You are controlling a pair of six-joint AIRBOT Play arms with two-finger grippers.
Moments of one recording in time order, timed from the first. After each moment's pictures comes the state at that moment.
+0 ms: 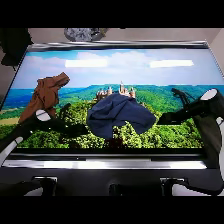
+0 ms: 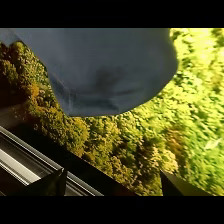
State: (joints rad) left arm -0.19 -1.28 0.75 0.83 -1.05 -1.40; right arm -0.27 -1.44 1.12 -1.04 1.47 0.94
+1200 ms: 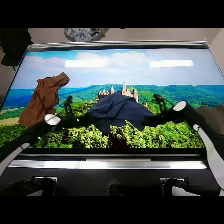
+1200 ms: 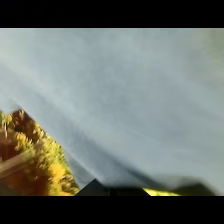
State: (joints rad) left arm -0.35 -1.24 0.78 0.57 -0.61 -1.41; right arm -0.04 -1.43 0.95 -0.93 1.04 1.02
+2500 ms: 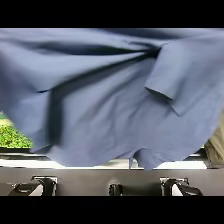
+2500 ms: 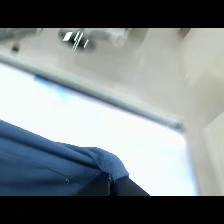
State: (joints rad) left arm 0.05 -0.91 1.64 1.09 -0.96 -1.54; right arm -0.24 -0.94 1.66 -1.36 1.06 0.97
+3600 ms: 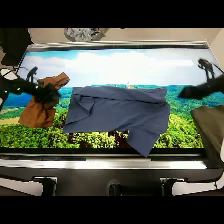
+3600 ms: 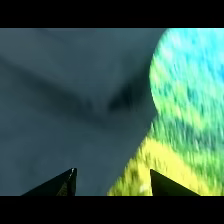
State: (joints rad) left arm 0.19 -1.64 1.56 1.08 -1.47 -1.53; right arm -0.41 -1.61 1.63 -1.15 1.50 0.99
